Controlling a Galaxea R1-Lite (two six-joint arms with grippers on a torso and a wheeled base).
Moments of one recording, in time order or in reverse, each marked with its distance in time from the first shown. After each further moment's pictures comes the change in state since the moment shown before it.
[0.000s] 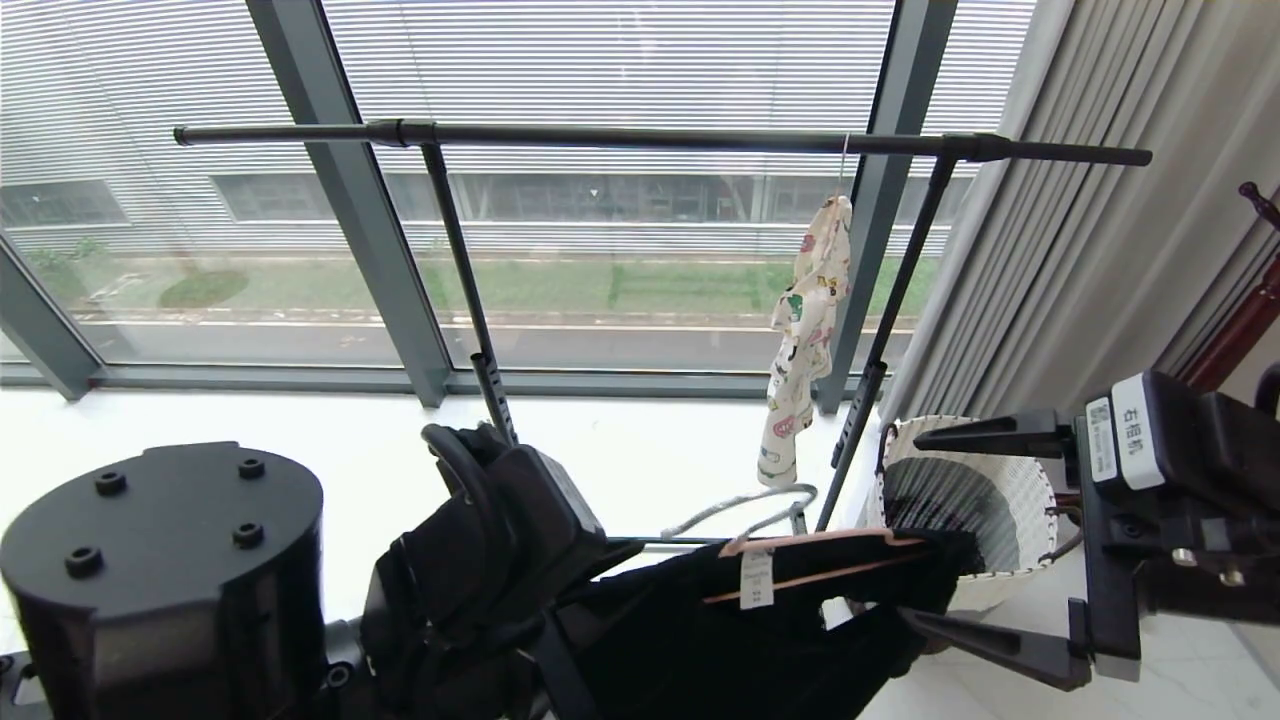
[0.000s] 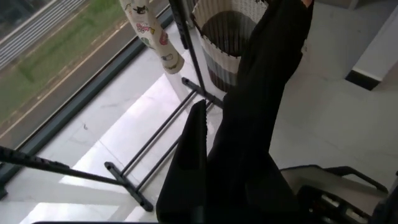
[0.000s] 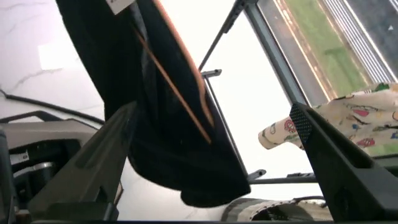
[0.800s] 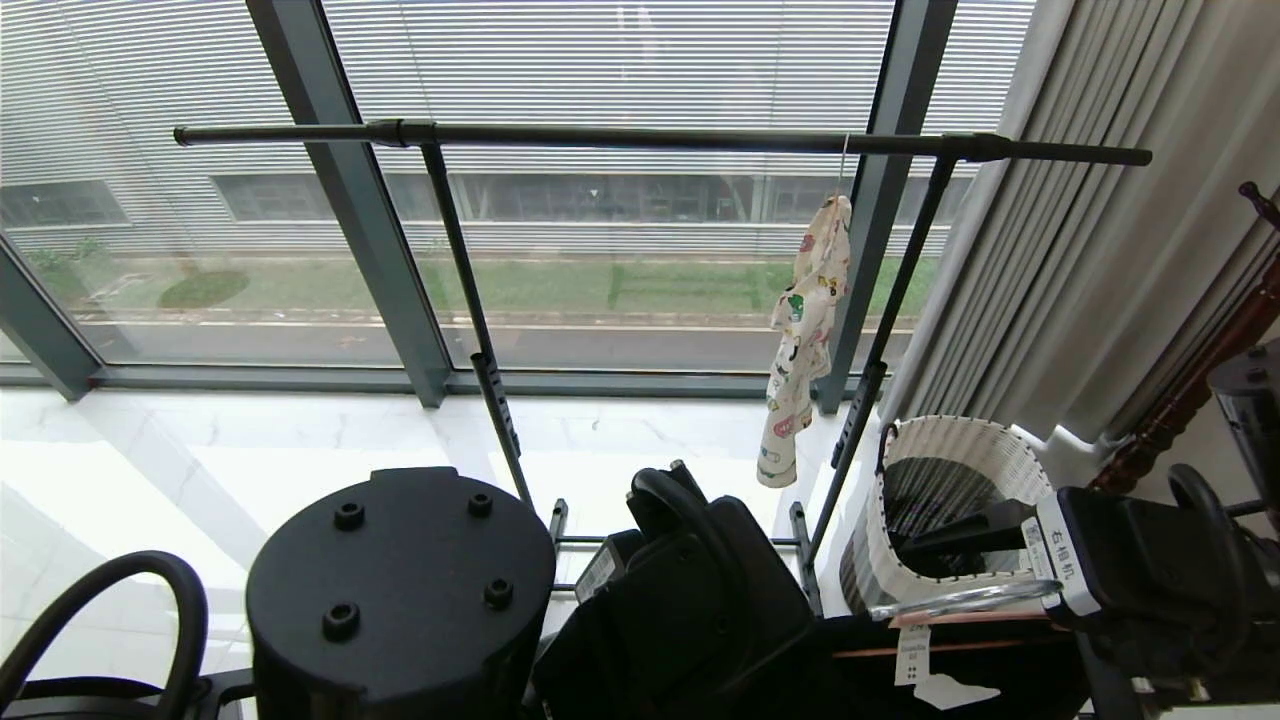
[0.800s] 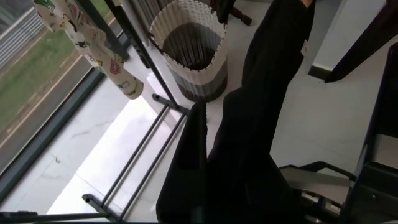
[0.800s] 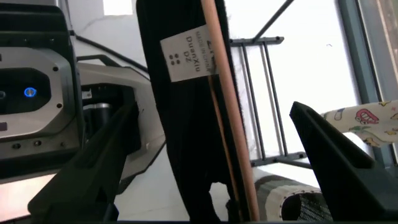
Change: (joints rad) left arm -0.148 0.157 -0.133 0.000 0.010 0.004; right arm 0.069 0.040 -0.058 0.290 -0.007 -0.016
